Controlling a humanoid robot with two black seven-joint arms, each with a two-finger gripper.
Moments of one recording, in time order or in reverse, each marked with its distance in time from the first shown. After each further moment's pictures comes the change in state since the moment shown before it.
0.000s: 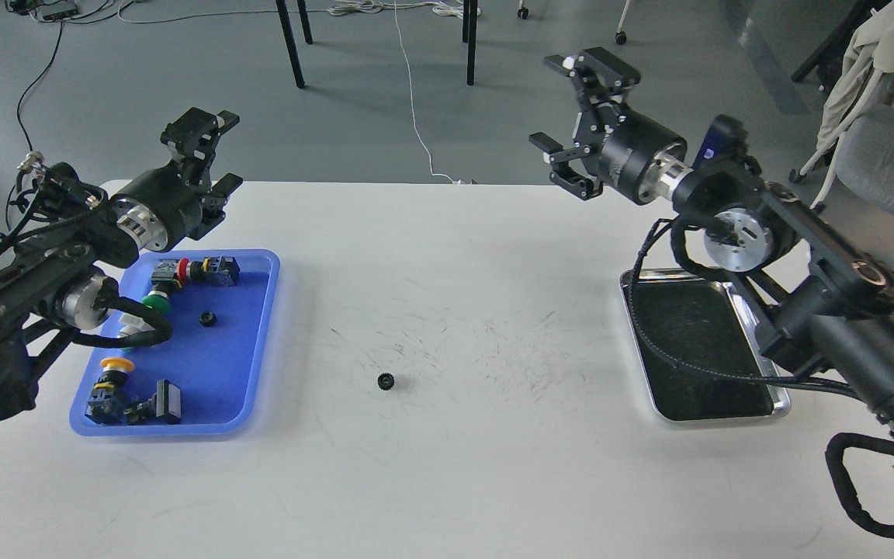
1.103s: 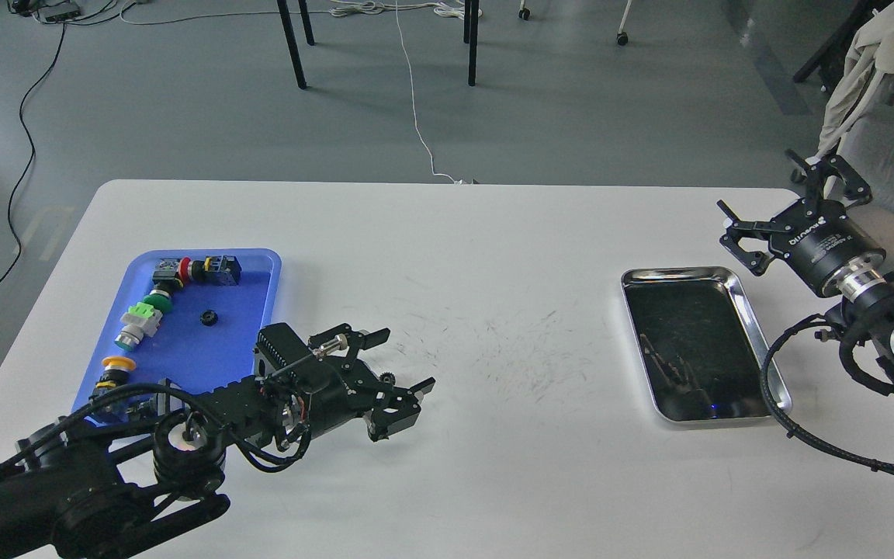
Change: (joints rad) left arm 0.214 -0.145 0.332 -0.282 1.598 0.257 0.147; right arm -0.272 -0.171 -0.030 -0.032 0.516 0.197 0.031
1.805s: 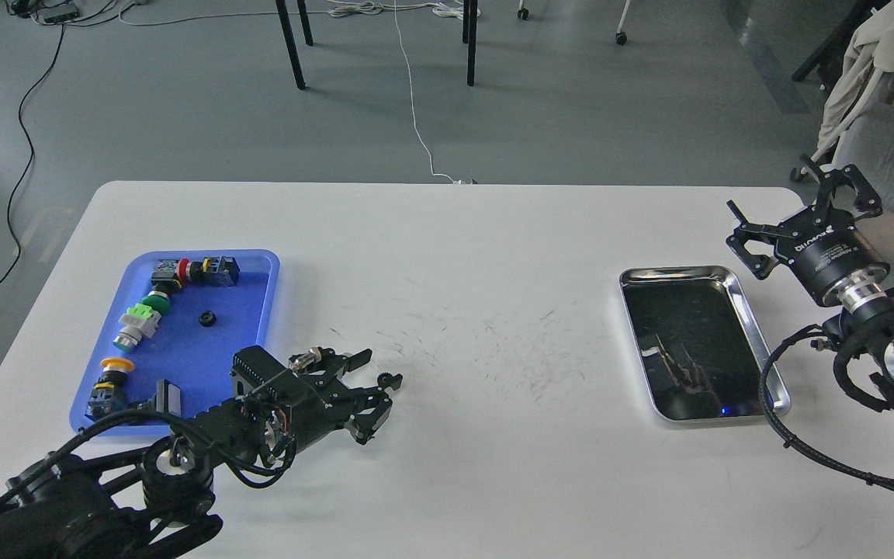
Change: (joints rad) left arm 0.110 -0.024 -0.075 0.069 0.000 0.011 -0.002; right arm -0.048 0.018 0.036 -0.088 0.011 0.000 0.086
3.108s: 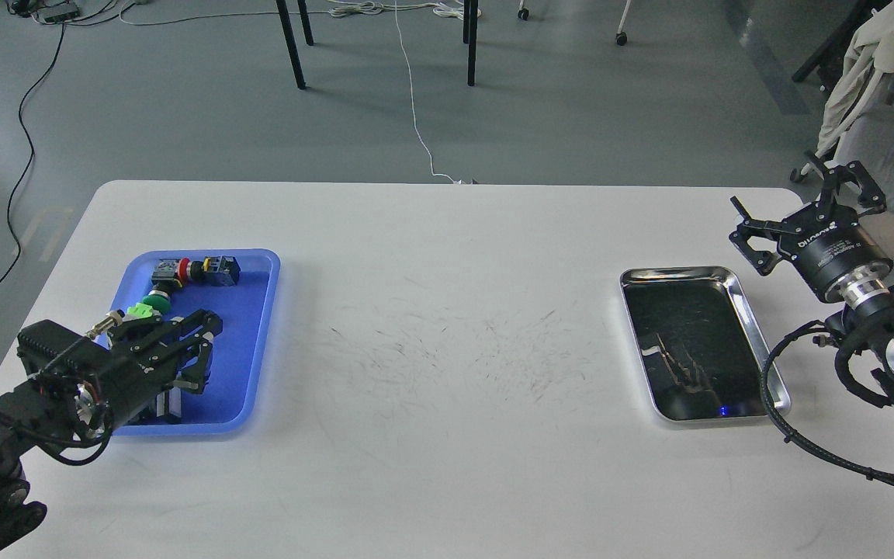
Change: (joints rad) left arm 0.142 0.397 -0.160 -0.001 -0.166 0.160 -0.062; right arm 0.014 0.002 -0.010 -0.001 0.000 0.000 0.000
